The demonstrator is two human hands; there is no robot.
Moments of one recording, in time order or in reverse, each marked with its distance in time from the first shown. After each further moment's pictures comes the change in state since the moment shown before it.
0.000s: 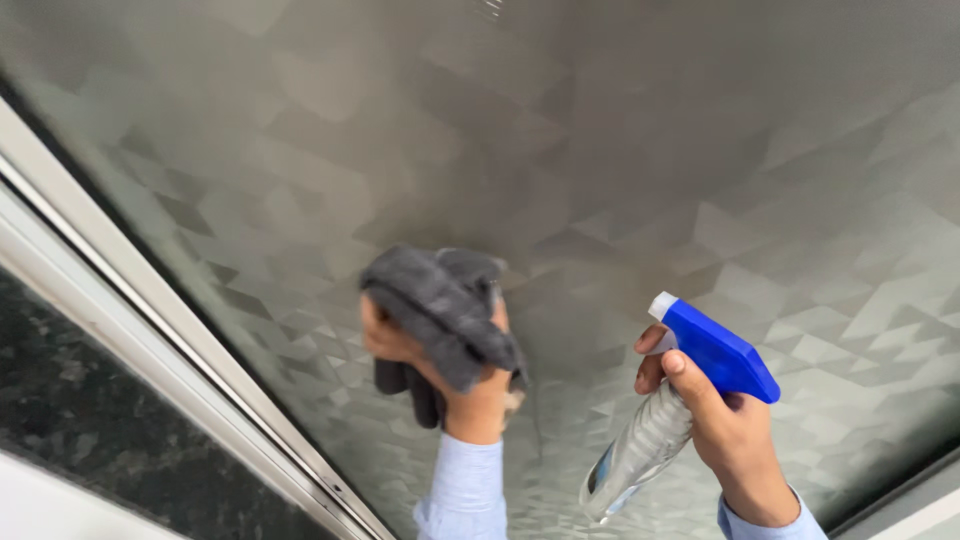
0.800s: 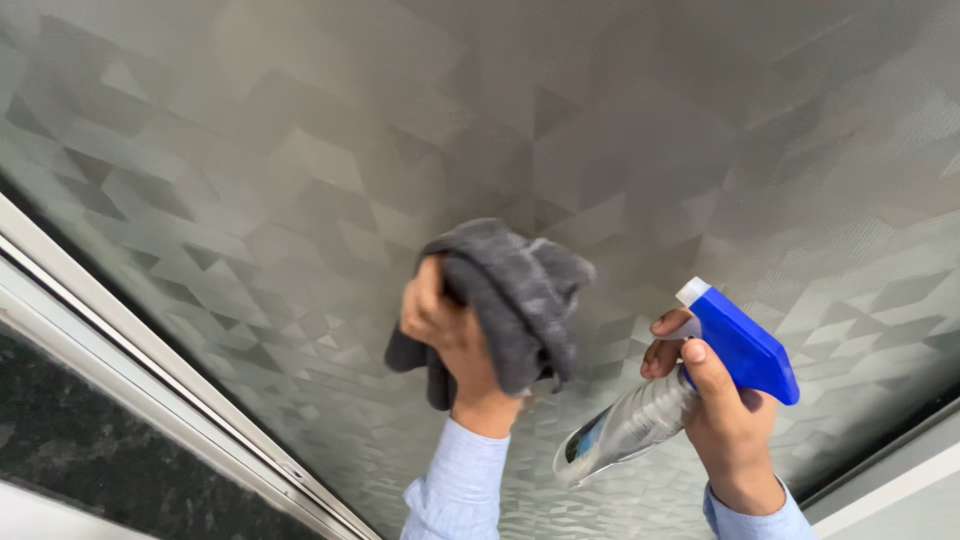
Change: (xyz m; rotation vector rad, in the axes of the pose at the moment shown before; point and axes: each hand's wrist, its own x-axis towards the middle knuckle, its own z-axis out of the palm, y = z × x) left_hand -0.042 0.083 0.027 0.019 -0.150 0.239; right_hand 0.003 -0.001 -0.076 0.152 0.035 -0.066
